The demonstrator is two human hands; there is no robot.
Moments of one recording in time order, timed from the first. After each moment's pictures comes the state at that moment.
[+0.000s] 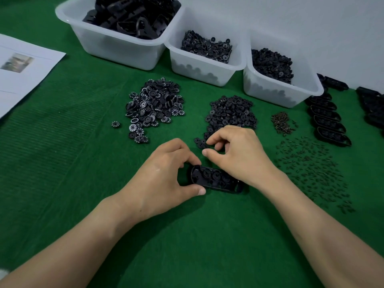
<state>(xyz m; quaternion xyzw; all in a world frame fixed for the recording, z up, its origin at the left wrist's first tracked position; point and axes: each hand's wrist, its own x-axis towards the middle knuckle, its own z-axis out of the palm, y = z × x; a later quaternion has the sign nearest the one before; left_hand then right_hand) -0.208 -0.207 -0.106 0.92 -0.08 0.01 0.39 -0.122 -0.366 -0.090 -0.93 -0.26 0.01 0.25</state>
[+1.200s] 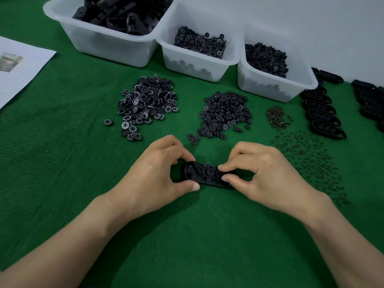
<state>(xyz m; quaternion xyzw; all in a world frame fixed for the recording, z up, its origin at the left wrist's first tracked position) -0.209 -0.207 -0.106 0.91 -0.08 0.01 0.40 -0.155 -0.418 -0.070 -0.90 -0.39 0.02 0.20</state>
